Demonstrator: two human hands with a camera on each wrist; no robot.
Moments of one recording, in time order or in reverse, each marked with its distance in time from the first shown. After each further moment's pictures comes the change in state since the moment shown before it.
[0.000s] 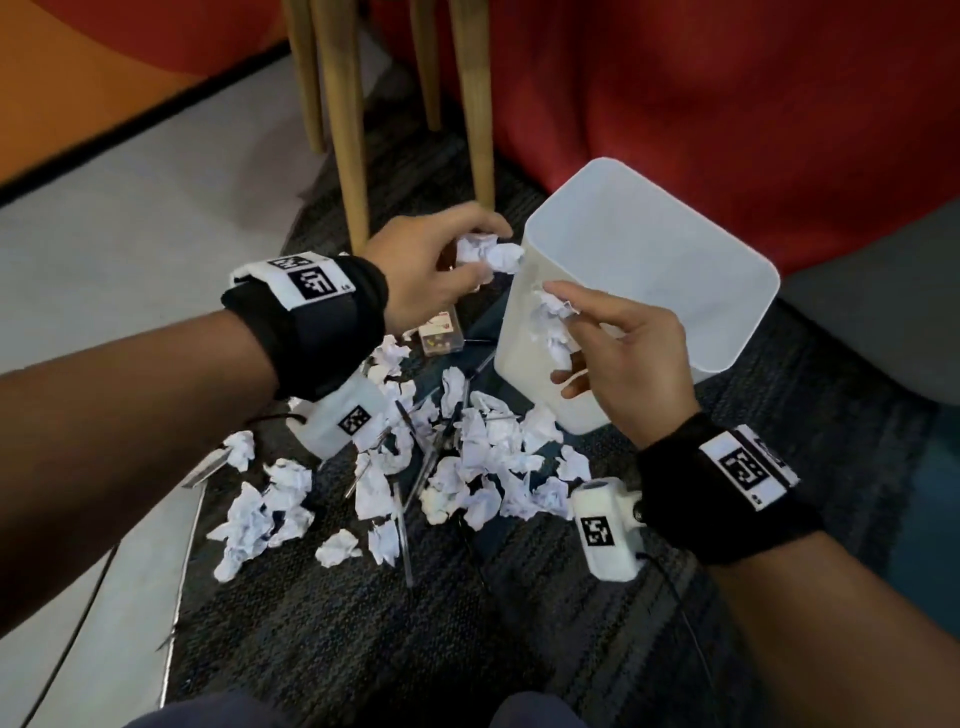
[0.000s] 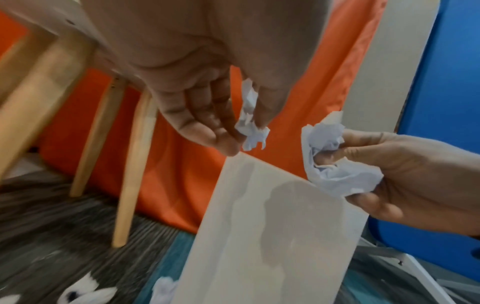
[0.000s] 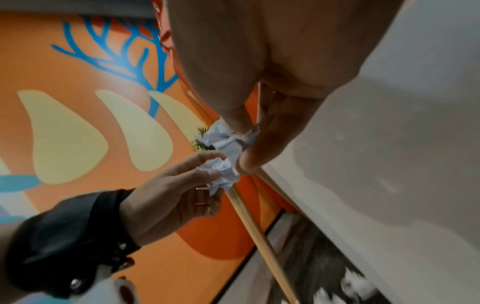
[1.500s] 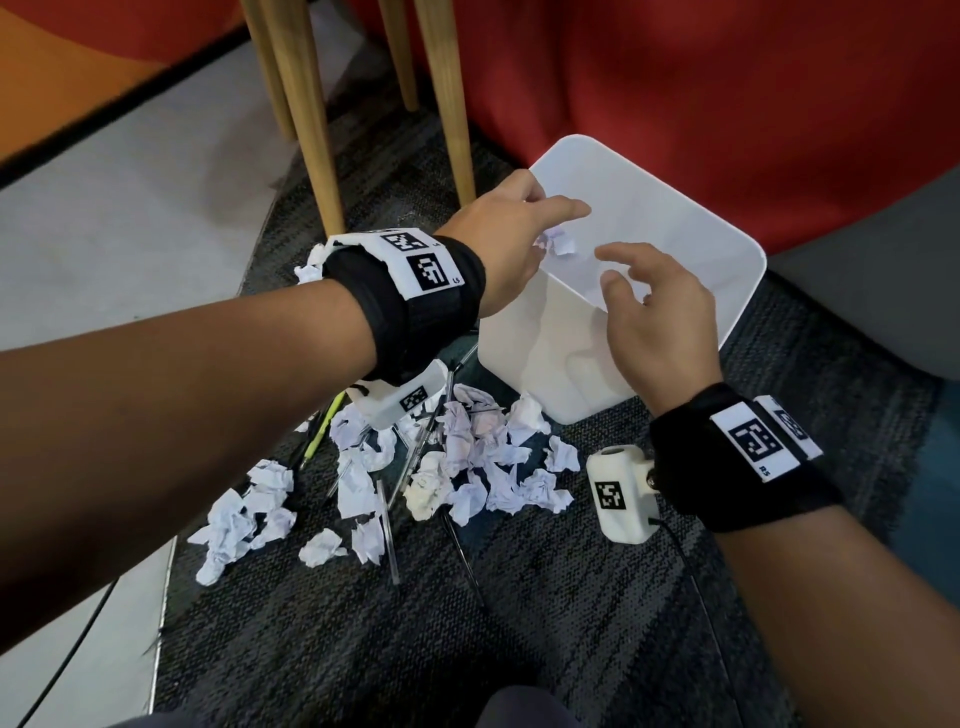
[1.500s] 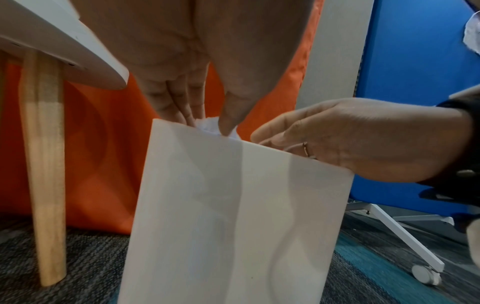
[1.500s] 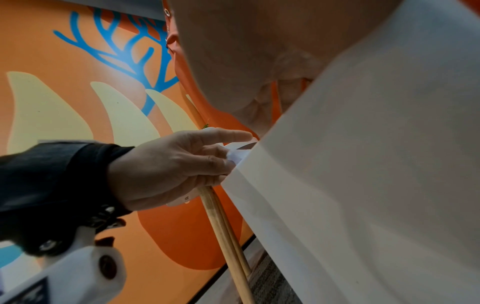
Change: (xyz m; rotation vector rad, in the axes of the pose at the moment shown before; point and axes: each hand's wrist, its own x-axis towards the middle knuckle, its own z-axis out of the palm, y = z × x) left_hand 0.059 0.046 0.055 0.178 -0.050 0.102; right_hand 0.039 0.025 -0.041 -0.474 0.197 -0.100
